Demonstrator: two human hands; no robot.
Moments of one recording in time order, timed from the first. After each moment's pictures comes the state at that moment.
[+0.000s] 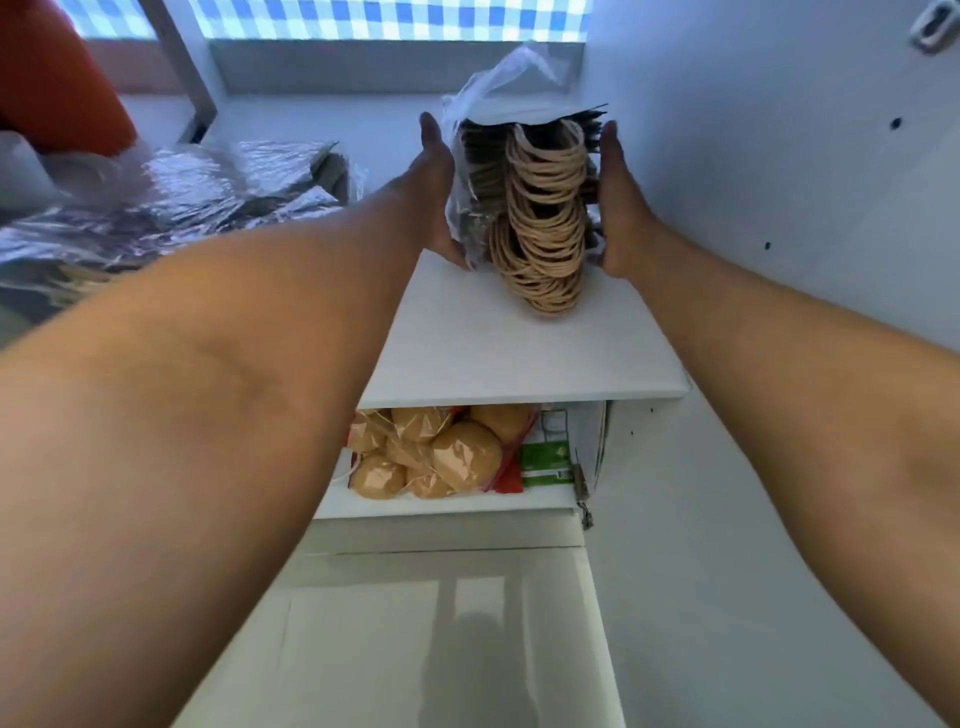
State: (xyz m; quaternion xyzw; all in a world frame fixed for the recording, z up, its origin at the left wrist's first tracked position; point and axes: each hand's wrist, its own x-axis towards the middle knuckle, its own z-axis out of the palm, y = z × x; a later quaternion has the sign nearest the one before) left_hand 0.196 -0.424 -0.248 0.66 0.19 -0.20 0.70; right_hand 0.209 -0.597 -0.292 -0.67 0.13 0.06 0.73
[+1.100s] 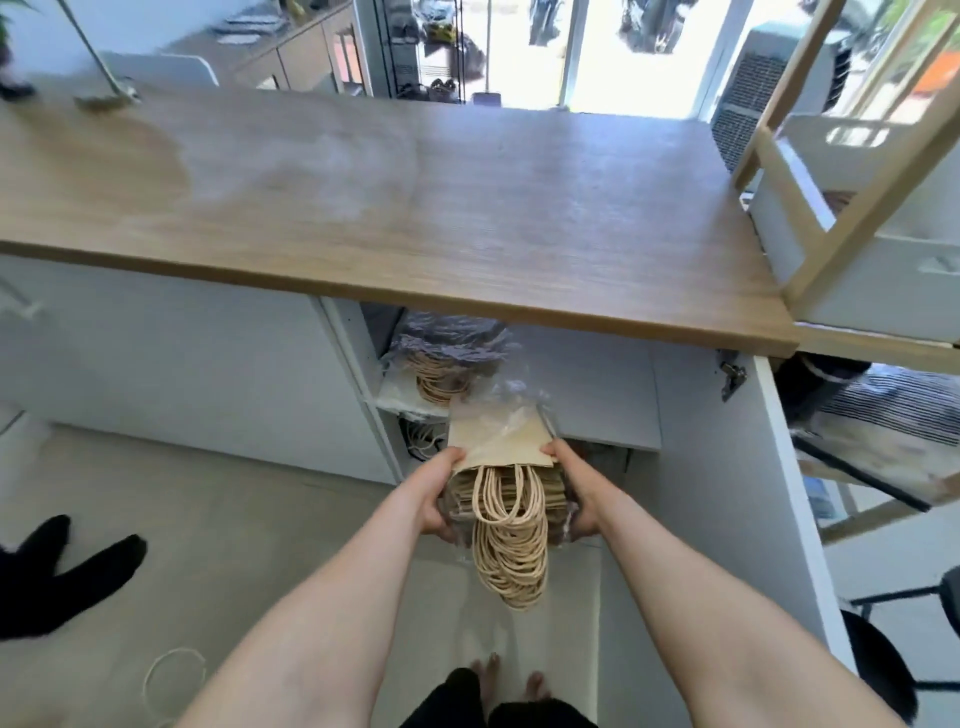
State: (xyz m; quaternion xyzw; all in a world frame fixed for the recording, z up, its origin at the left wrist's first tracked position) left_hand -0.160 -0.315 -0.101 0.52 0.41 -0.31 0.68; right_hand -0.110 -0.508 -0.144 -0.64 0.31 0.44 0.55
